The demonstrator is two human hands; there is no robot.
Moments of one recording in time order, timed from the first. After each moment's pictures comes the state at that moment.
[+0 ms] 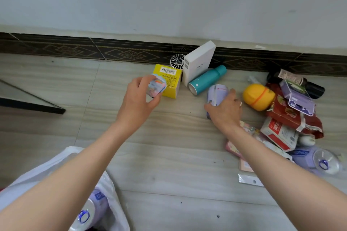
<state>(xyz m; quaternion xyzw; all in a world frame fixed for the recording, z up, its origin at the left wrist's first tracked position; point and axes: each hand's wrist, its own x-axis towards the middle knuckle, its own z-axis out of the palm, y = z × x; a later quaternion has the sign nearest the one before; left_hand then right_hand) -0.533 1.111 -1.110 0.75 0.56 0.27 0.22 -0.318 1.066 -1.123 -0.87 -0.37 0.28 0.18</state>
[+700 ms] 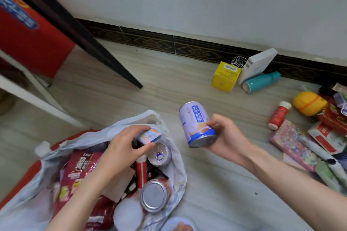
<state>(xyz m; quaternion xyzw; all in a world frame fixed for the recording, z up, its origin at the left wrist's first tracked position) -0.726 0.920 -1.036 0.70 0.64 0.18 0.26 -0.471 0.968 -1.030 -0.45 -0.11 0.83 0.30</state>
